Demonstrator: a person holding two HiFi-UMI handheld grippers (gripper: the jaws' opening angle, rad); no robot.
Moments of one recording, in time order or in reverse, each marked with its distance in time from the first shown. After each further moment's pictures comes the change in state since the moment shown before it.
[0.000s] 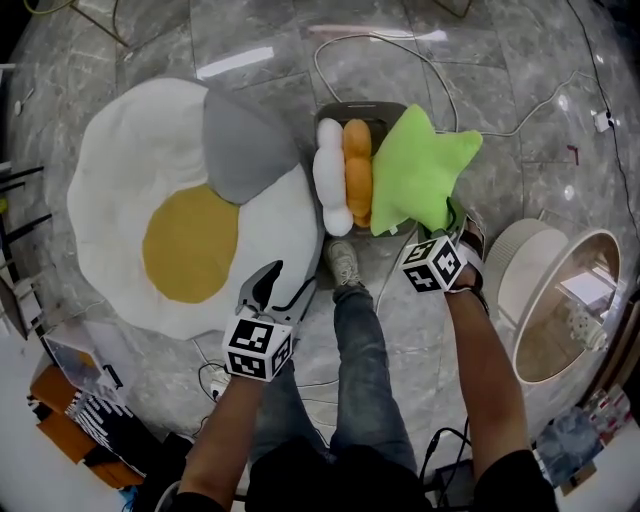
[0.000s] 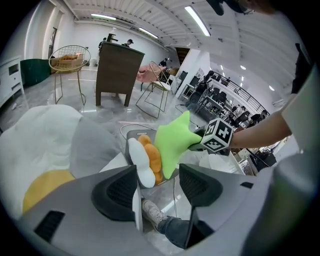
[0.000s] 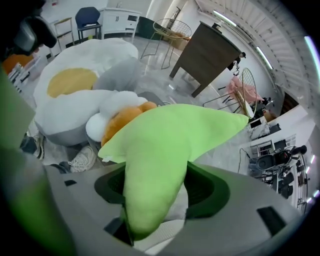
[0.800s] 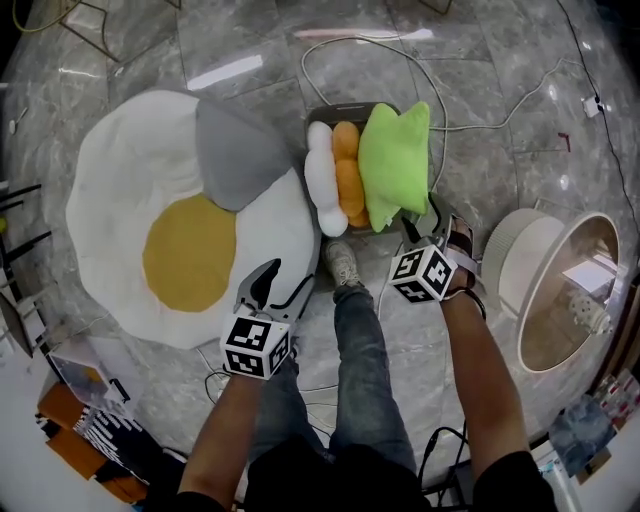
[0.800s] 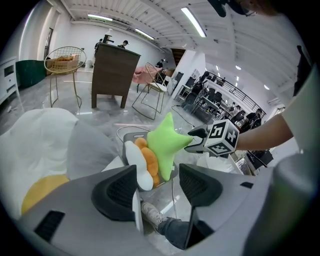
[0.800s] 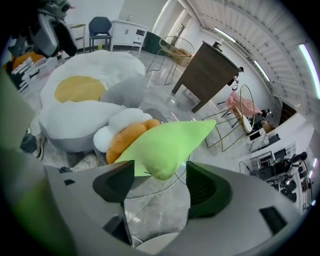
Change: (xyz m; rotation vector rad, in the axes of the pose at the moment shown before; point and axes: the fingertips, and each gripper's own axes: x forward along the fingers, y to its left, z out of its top) left arm -0.001 0.000 0.009 0.032 -0.012 -0.035; right arm -0.031 0.015 0.031 -0.041 -0.163 -0.017
